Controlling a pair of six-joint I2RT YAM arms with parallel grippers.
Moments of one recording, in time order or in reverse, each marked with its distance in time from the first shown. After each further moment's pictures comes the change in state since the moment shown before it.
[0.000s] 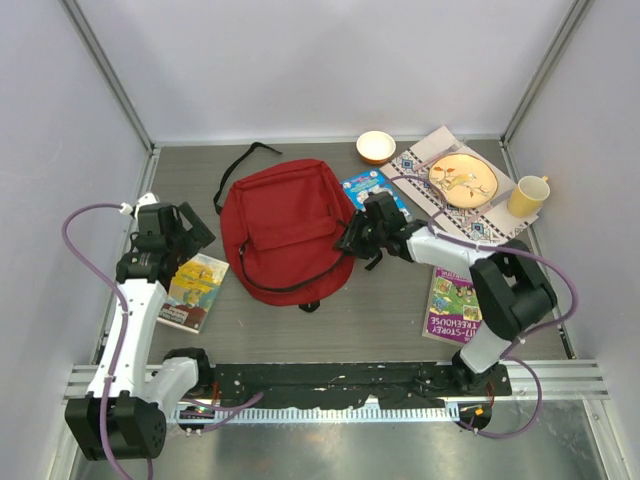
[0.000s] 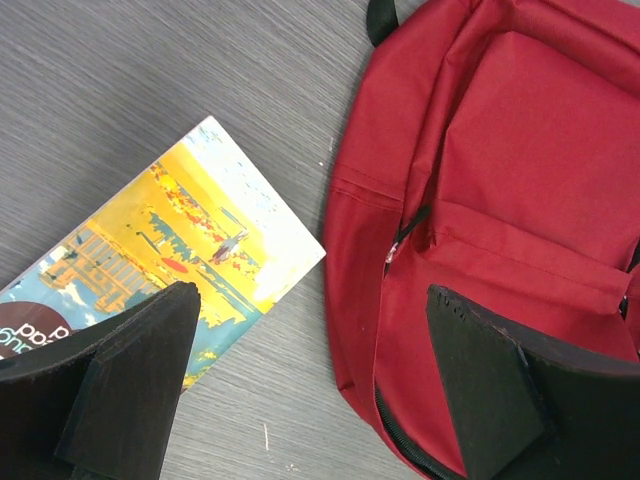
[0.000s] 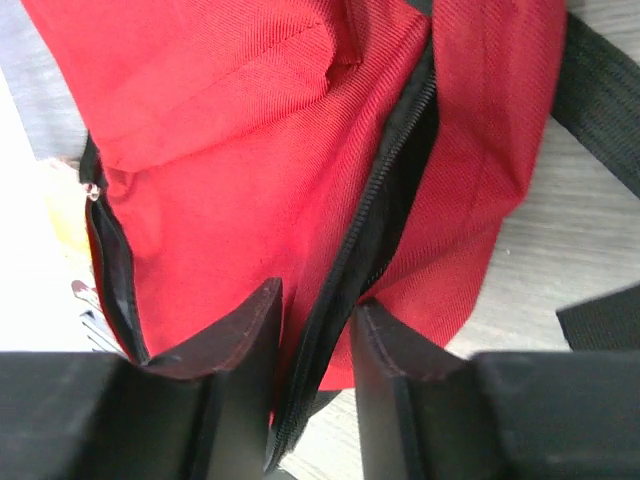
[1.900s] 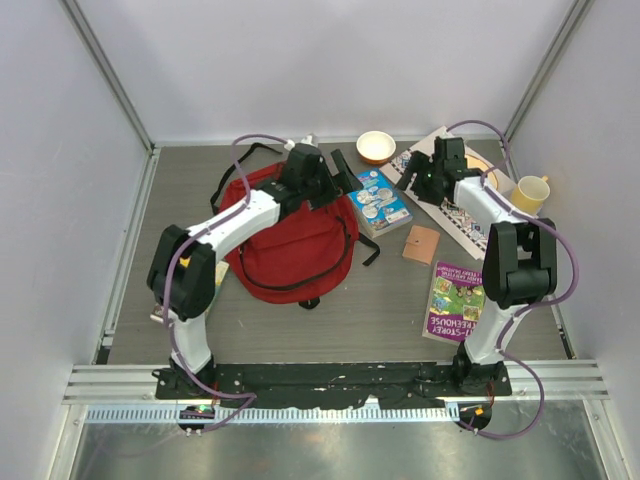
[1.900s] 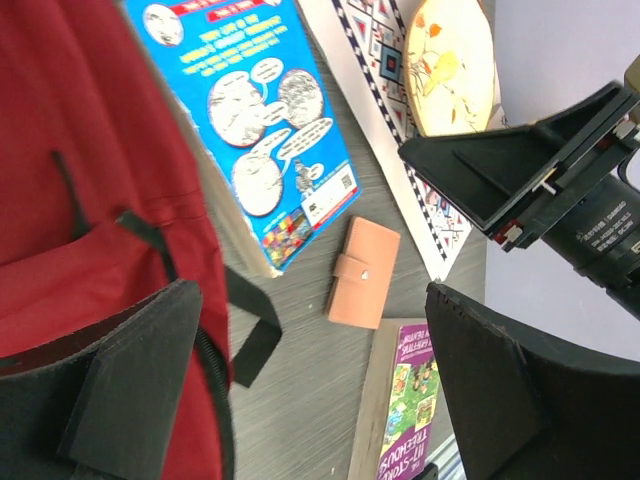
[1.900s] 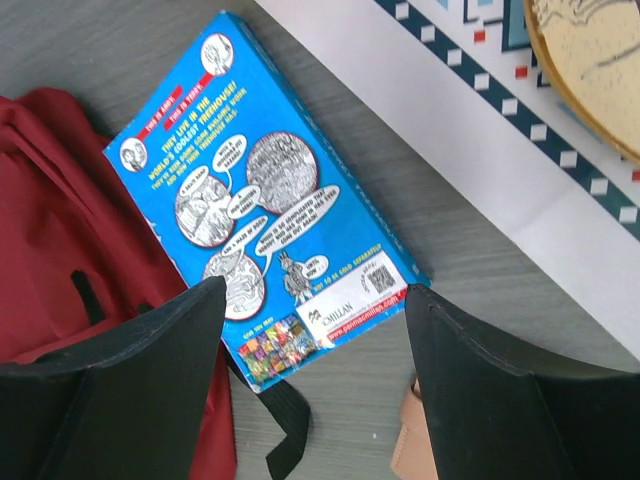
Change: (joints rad) left arm -0.634 0.892 0.607 0.469 0.243 -0.296; right arm -0.470 0.201 0.412 -0.248 0.065 -0.440
